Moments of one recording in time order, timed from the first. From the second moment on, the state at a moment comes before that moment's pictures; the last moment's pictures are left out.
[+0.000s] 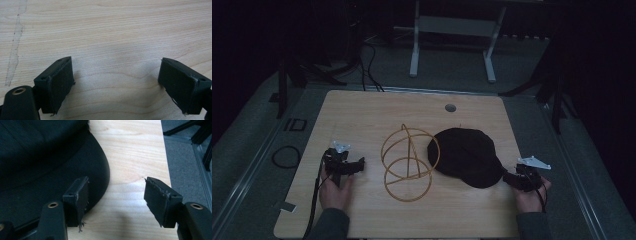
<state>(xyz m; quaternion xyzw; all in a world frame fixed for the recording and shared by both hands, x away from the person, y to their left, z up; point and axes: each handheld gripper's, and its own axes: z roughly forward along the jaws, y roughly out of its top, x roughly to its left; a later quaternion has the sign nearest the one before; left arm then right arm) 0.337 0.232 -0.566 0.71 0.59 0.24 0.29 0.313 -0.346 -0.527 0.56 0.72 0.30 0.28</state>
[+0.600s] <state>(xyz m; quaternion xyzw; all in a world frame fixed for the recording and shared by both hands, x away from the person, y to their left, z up) 0.337 0.232 -0.566 0.71 0.59 0.24 0.29 0.321 -0.331 -0.491 0.52 0.73 0.32 0.30</state>
